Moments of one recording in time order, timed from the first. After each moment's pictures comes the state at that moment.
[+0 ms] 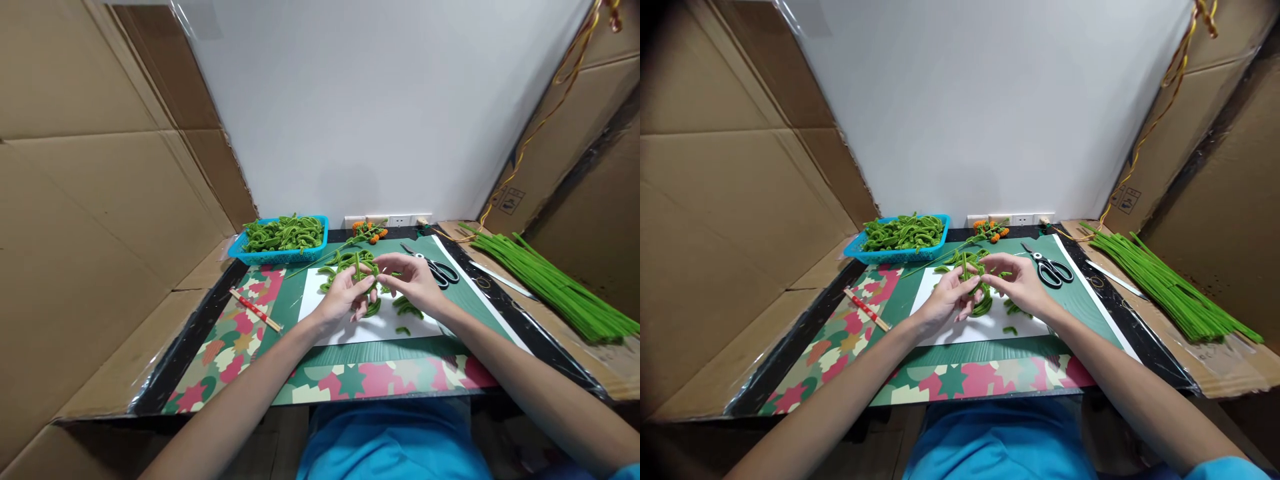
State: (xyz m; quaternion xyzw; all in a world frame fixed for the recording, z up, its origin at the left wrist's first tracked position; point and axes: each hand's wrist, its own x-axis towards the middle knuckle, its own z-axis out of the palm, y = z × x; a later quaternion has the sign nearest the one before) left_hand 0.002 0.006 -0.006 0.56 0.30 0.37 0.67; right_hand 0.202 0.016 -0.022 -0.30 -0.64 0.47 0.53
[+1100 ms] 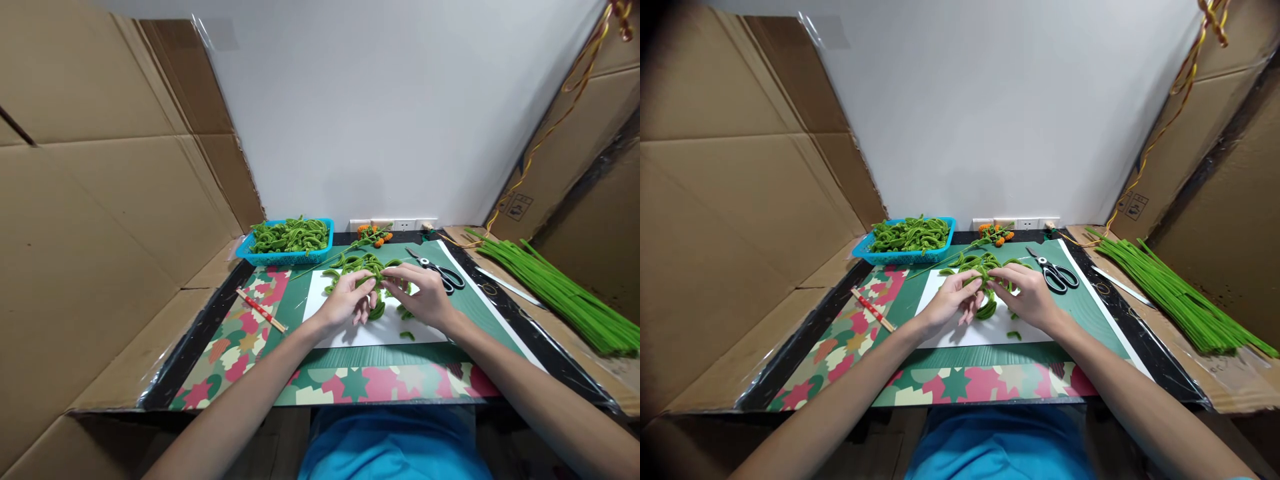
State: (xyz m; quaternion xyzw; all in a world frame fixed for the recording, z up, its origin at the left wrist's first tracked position) left_hand -0.004 0.007 -0.007 0.61 0.33 0.35 0.63; right_hand 0.206 0.006 -0.024 -0.32 -0.80 0.07 0.50
